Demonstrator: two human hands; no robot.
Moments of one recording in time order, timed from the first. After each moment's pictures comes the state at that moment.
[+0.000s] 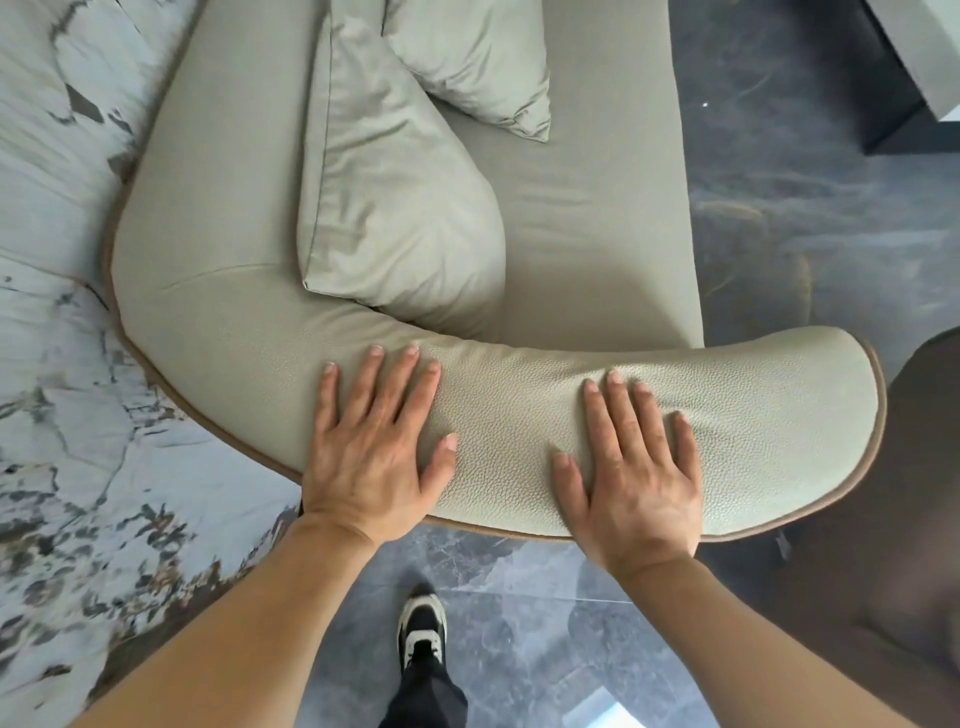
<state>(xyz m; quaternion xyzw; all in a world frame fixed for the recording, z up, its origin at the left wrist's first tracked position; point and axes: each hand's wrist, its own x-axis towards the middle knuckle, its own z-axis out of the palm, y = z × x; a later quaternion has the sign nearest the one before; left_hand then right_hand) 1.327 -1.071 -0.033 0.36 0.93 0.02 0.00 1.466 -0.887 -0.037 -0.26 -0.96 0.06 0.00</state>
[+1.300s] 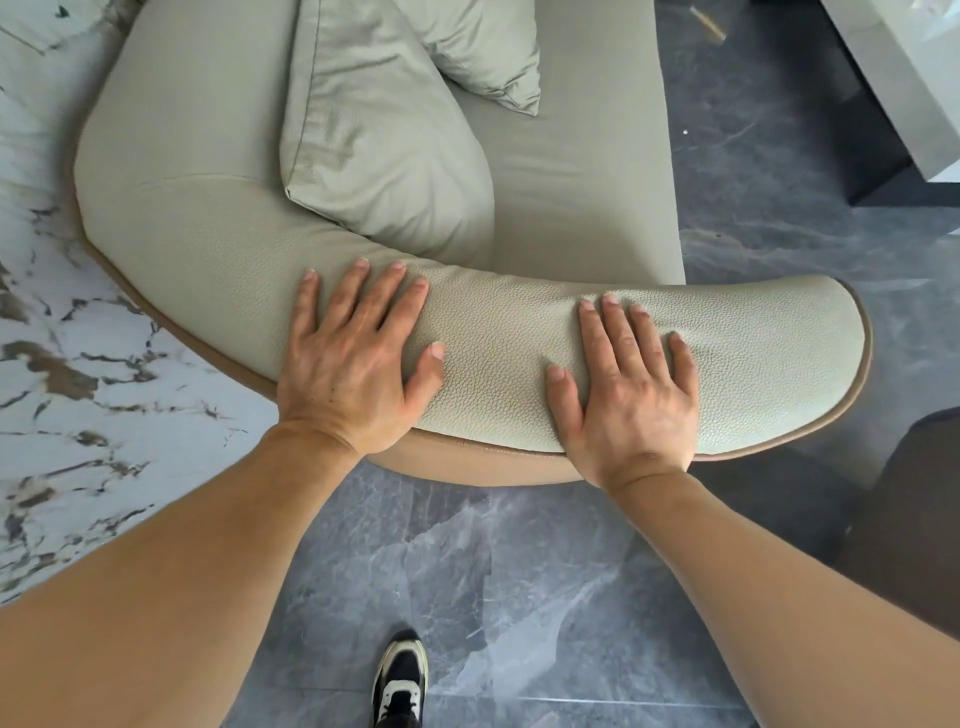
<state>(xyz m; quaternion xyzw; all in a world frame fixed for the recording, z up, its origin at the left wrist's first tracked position) 1.148 -0.945 -0.041 0.36 0.93 0.06 -0.07 1.286 -0.761 -0.047 -0.26 -0.96 0.02 0.07</state>
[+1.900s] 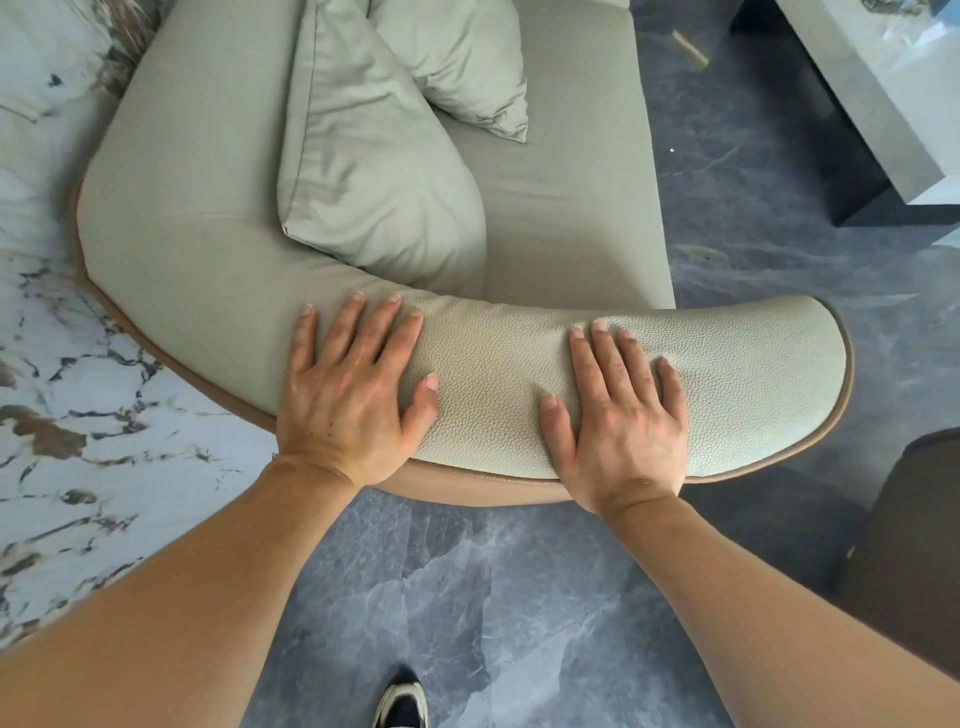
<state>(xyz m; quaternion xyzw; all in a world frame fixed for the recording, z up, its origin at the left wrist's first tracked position) 1.128 -0.932 -0.040 0.36 0.93 0.06 -0.08 1.267 -0.748 -0.045 -0.26 -0.96 0.02 0.08</state>
